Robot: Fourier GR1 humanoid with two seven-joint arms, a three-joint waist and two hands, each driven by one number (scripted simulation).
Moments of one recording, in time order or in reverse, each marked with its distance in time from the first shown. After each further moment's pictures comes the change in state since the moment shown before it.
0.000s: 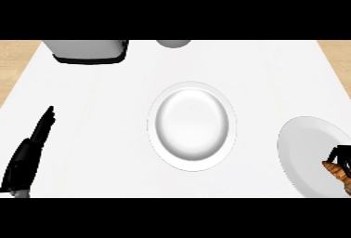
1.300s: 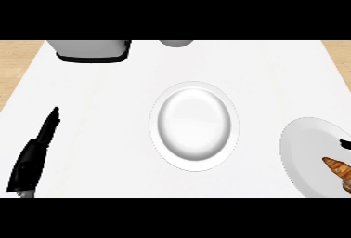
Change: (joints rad) left arm -0.007 0.033 -0.079 0.015 0.047 0.067 -0.016; right arm 0.187 -0.175 -0.030 -0.340 -0.076 0.159 0.037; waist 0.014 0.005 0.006
